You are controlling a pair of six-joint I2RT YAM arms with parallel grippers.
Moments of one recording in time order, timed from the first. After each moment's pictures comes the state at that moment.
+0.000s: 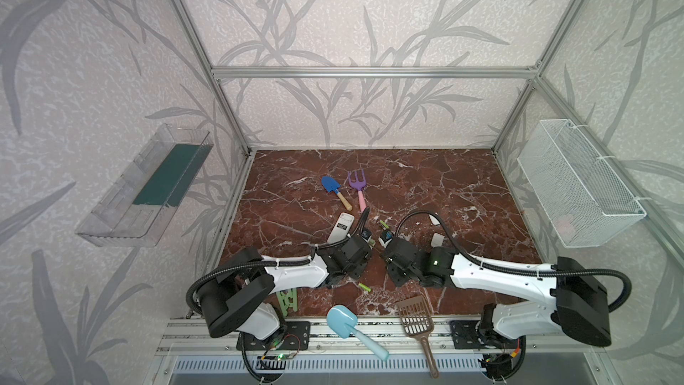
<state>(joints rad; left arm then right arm) -0.93 1.49 0.58 -0.09 -0.24 -0.26 1.10 1.36 0.79 -0.49 0.20 0.45</state>
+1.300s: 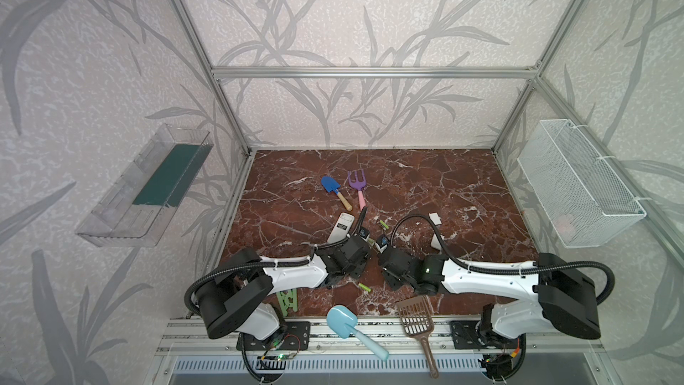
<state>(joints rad) -0.93 1.47 0.58 -0.09 -0.24 -0.32 1.14 1.43 0.74 -0.37 0.31 0.47</state>
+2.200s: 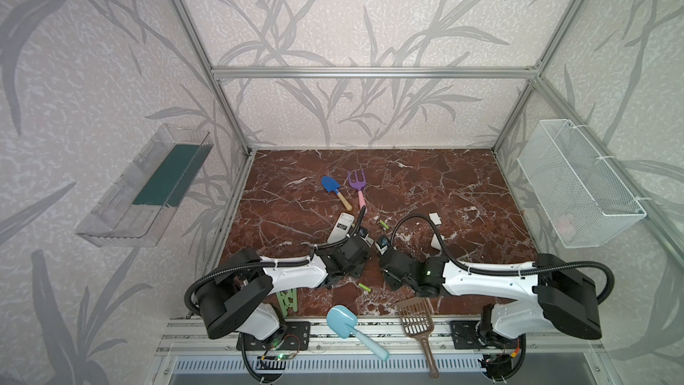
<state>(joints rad) -0.93 1.47 0.58 -0.09 -0.25 -0.34 1.15 1.41 0.70 -0.31 0.35 0.45</state>
